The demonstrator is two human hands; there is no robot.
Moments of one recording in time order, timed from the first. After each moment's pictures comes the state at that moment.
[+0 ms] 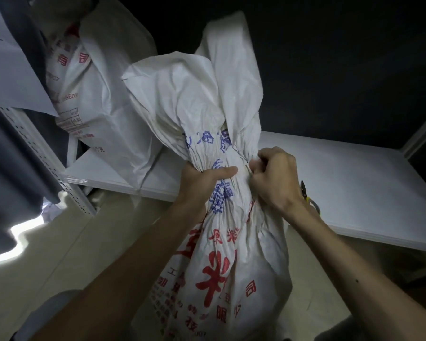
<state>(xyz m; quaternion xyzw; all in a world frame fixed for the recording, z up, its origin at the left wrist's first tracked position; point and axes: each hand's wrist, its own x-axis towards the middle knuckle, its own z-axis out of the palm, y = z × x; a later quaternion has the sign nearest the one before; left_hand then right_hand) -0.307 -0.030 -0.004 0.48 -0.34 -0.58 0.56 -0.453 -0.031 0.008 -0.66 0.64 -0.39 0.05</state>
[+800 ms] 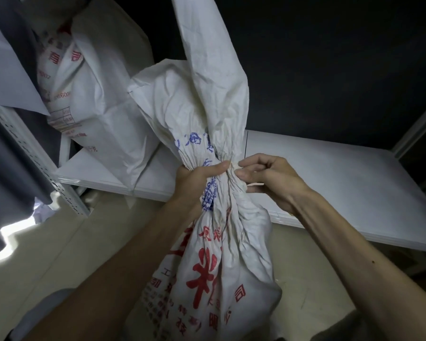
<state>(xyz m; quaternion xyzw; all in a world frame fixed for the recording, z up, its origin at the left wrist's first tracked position) -0.311 -0.034 -0.005 0.44 -0.28 -0.65 0.56 -0.473 -0.030 0.016 -0.49 0.52 -0.43 0.55</state>
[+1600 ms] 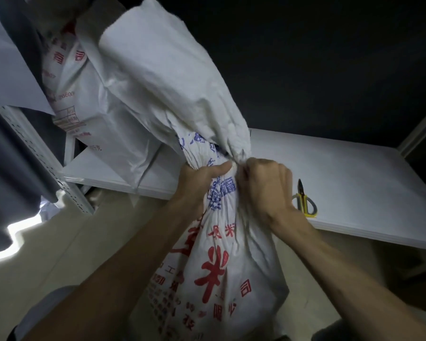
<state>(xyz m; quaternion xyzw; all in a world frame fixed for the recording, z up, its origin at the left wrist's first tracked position) -0.309 -0.034 -0.009 0.46 -0.32 -0.62 0.55 -0.443 -0.015 -0.001 -0.71 0.63 -0.28 -0.14</state>
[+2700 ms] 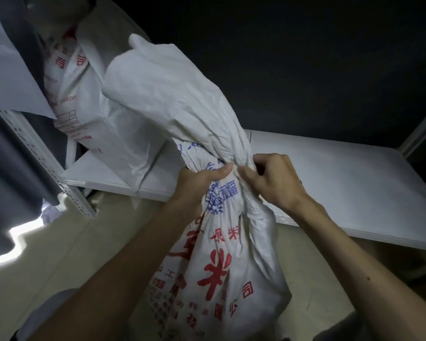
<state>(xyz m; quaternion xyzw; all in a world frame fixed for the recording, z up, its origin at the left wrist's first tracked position) -0.305 -0.034 -0.007 0.47 -0.32 -0.63 0.52 -0.469 -0.027 0.011 -0.73 0.59 -0.32 0.10</state>
